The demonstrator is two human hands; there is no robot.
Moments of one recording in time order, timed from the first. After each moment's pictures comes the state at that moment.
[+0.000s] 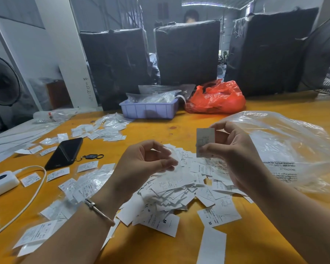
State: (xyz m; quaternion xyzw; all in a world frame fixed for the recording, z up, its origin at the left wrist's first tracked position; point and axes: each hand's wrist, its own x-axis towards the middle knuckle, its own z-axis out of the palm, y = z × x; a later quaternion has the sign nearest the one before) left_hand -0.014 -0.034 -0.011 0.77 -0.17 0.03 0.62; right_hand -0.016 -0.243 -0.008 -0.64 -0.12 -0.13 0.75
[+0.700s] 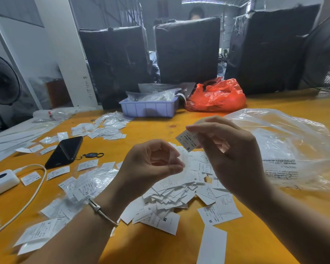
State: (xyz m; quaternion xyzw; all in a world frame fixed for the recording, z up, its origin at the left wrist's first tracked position) left_hand -0.020 -0.040 -0.014 0.78 -0.27 0.06 0.56; right_hand -0.036 -0.228 -0.002 -0.72 -0.30 -0.40 0.47
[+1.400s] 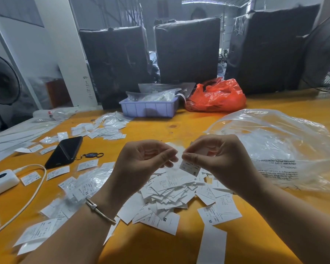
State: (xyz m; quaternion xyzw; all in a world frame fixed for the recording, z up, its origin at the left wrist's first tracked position) left_hand -0.019 -0.036 -0.011 0.78 -0.27 0.12 0.56; right_hand -0.025 -0.235 -0.012 -0.77 -0.25 -0.21 0.54
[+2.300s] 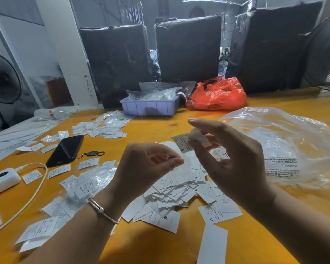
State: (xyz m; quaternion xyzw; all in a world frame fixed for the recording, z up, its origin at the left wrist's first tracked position) left_hand -0.025 -0.040 -0.010 0.82 -0.34 0.23 0.41; right_hand -0.044 -0.226 -0.007 -0.72 -0.32 -0.53 0.32
